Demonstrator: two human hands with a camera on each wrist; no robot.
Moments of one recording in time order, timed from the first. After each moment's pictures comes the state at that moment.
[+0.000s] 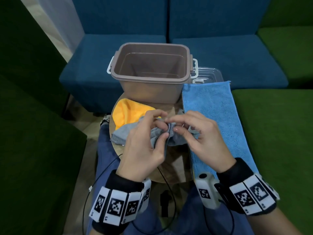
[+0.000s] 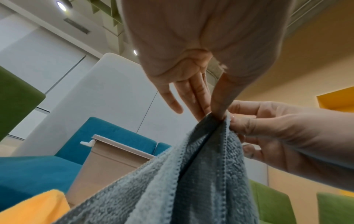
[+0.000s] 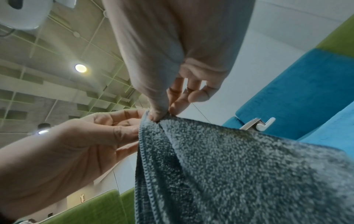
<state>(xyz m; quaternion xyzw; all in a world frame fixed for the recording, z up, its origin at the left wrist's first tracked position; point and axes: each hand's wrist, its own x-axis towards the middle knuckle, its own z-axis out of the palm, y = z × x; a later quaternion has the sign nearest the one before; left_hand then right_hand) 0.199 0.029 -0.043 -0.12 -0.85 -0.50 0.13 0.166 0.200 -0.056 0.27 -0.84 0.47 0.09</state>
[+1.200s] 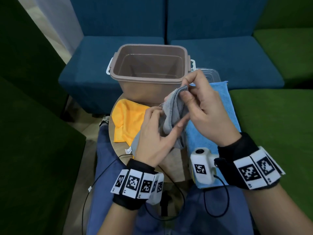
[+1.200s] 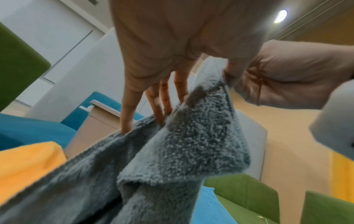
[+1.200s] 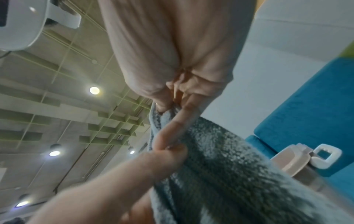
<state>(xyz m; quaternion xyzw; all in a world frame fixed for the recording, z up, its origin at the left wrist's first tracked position) 0.175 0.053 -0.071 -0.07 -0.84 -0.52 0.12 0.139 0.192 -0.007 0.23 -0.79 0.56 0.06</state>
